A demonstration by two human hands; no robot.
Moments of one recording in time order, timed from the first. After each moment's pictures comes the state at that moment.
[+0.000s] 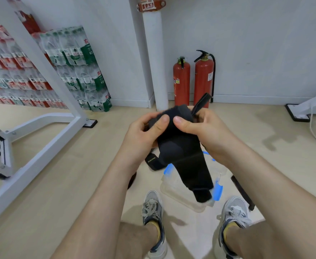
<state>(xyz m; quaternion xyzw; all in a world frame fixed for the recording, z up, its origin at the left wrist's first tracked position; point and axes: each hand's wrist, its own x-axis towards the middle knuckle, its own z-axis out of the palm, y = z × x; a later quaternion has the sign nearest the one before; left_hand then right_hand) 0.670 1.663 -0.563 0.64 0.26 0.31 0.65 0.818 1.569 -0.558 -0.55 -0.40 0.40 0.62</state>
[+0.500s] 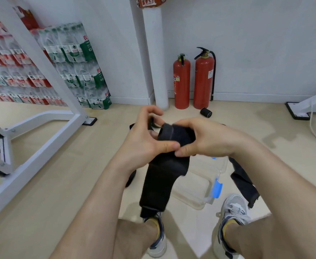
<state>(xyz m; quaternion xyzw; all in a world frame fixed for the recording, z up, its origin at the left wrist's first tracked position) 0.664 1.658 -0.560 0.76 0.27 0.27 0.52 0.831 1.563 -0.549 -0.67 -0.62 0.31 0.28</state>
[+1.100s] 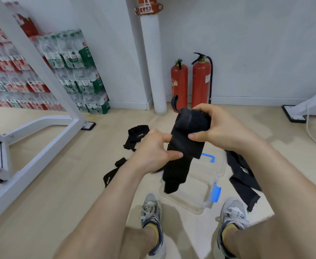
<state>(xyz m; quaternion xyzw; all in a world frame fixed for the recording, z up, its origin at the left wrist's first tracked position) 0.688 1.660 -0.582 0.87 0.29 0.12 0.38 0.860 1.556 -0.552 -0.73 -0.51 0.20 0.40</state>
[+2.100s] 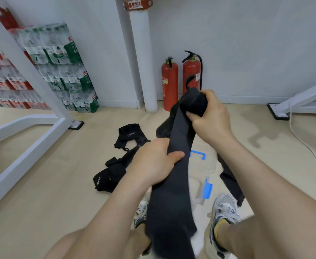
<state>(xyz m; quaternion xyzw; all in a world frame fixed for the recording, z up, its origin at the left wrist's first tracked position) 0.690 1.629 -0.576 0.87 0.36 0.07 0.32 0.860 1.582 -0.577 -0.78 -0.38 0.01 0.49</state>
